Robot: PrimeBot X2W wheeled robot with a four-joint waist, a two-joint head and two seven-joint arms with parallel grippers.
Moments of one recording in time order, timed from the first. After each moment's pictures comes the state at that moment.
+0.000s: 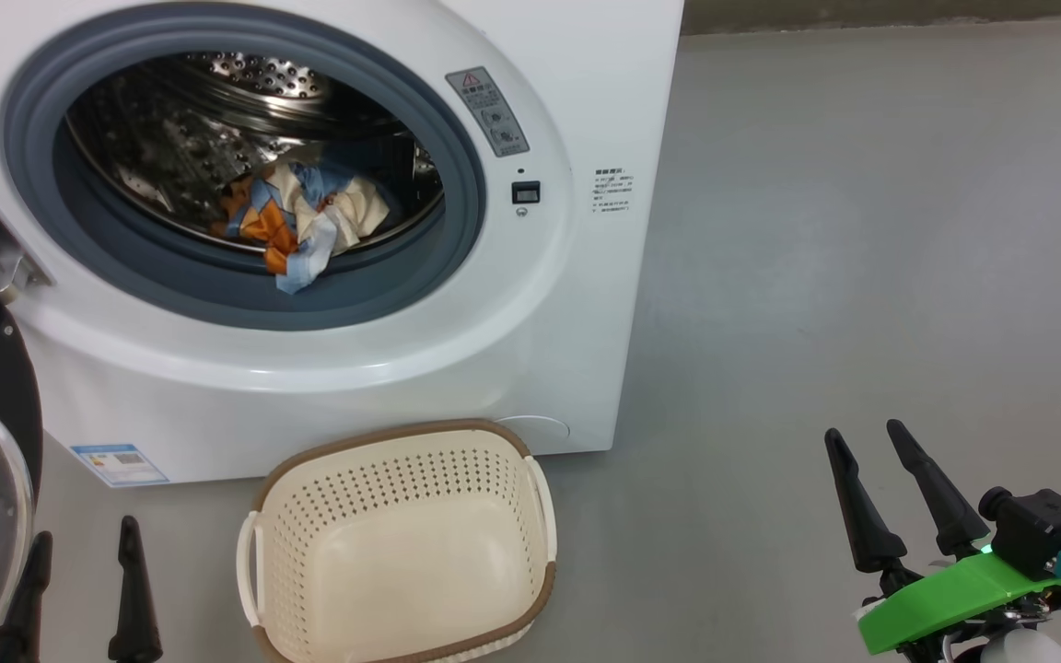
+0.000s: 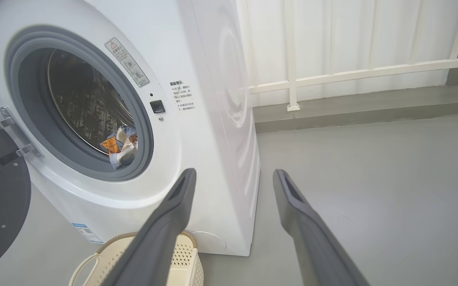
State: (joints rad) left arm -0.02 0.08 0.23 0.26 -0.17 -0.13 -0.26; right arm -0.07 -0.22 0.18 0.23 0.48 0.13 -0.25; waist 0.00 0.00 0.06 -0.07
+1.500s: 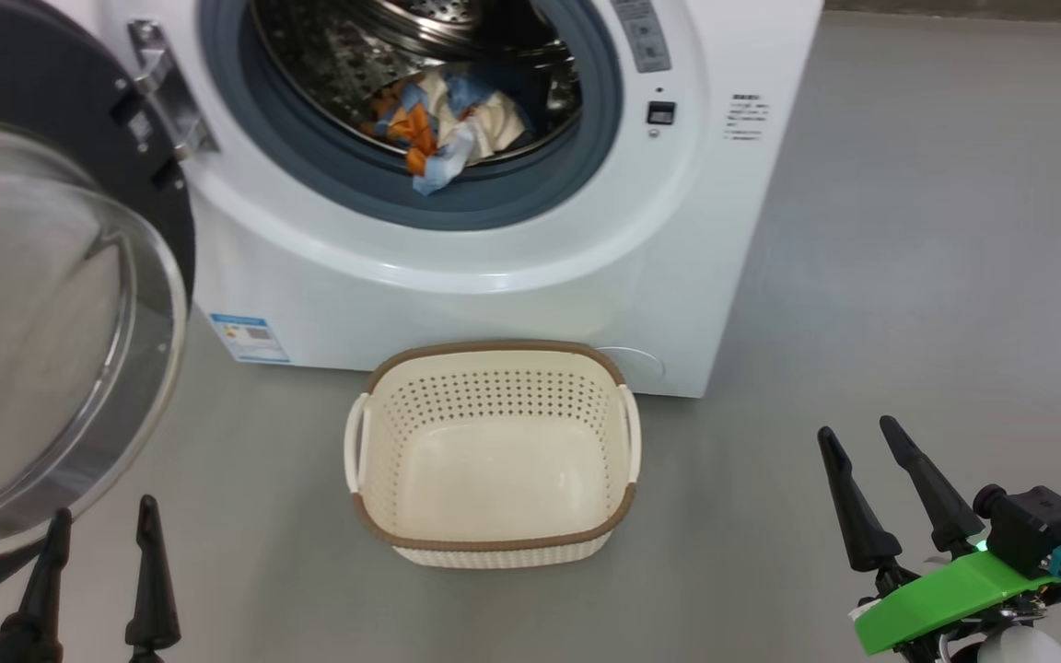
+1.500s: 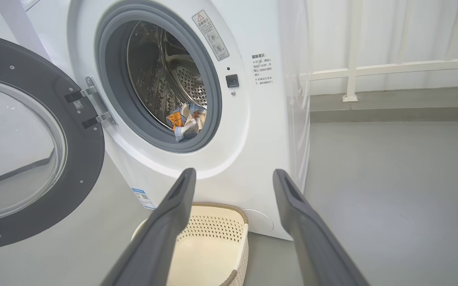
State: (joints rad) left arm -0.02 0.07 0.20 0.20 -0.19 -0.13 -0.26; right arm -0.07 -0.23 0.20 0.21 0.47 0.13 -0.25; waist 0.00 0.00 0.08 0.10
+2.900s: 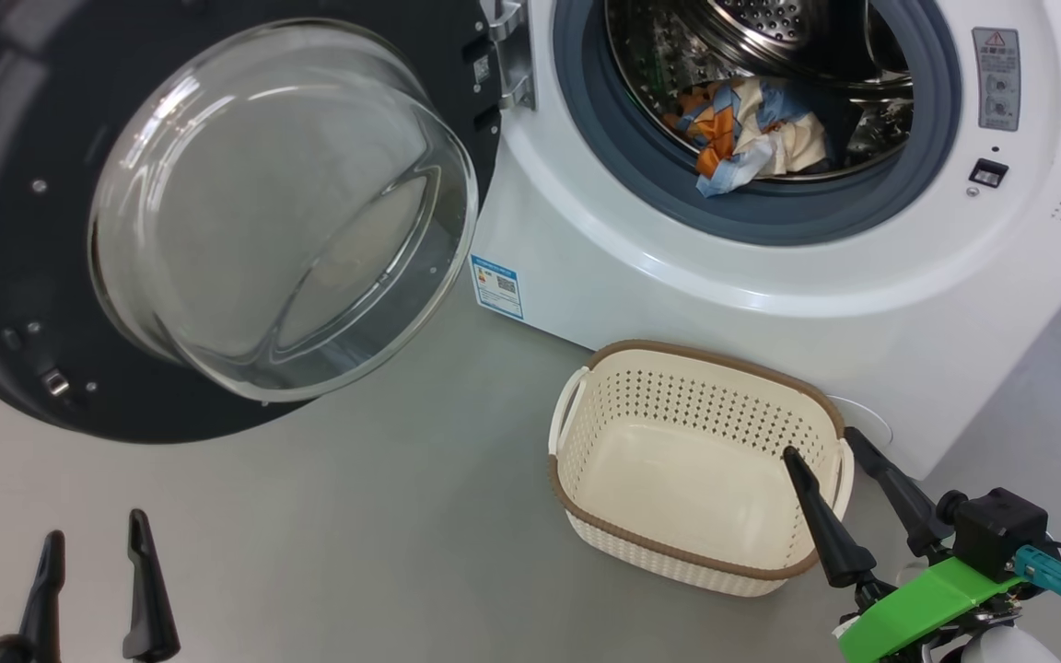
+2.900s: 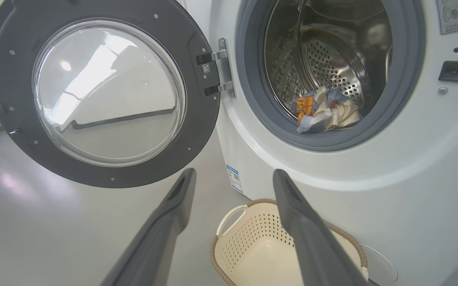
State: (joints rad) left arm 0.01 0.04 0.20 0.18 -0.26 -0.10 -0.26; right arm -0.10 -0.29 0.32 0.23 0.48 0.13 -0.25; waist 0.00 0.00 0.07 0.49
